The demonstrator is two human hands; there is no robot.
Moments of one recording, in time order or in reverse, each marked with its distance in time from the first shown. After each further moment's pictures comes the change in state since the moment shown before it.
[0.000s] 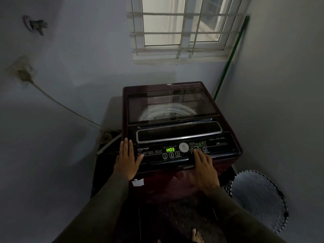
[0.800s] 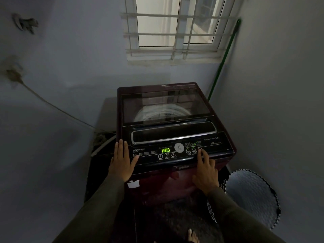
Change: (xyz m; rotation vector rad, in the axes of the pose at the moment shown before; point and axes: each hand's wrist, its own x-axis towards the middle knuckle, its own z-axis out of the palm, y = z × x) left_hand 0.002 -0.003 0.002 -0.008 0.024 -0.005; right_hand -0.005 0.007 -0.006 -0.039 -0.036 0.184
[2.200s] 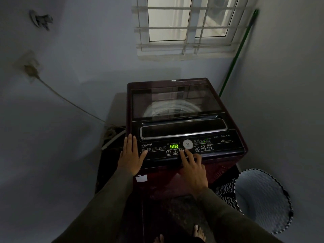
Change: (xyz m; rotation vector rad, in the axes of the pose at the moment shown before) left_hand -0.004 0.003 -0.002 0.008 -0.003 -0.005; right_hand -0.015 -0.055 0.020 -0.086 0.019 -0.277
